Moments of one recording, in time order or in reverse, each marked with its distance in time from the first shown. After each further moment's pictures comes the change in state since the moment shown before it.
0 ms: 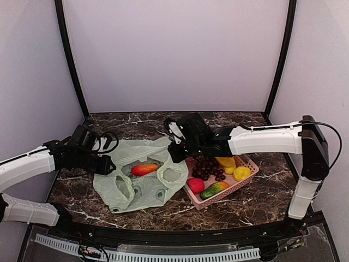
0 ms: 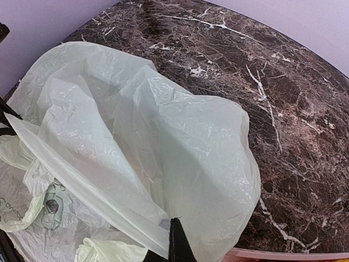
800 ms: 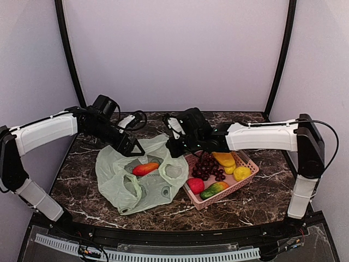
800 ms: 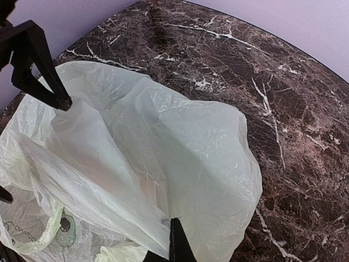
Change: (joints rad) left arm 0.018 0.412 0.495 -0.127 0.390 0.481; right arm -0.038 0.037 0.053 0.016 -0.064 -0.025
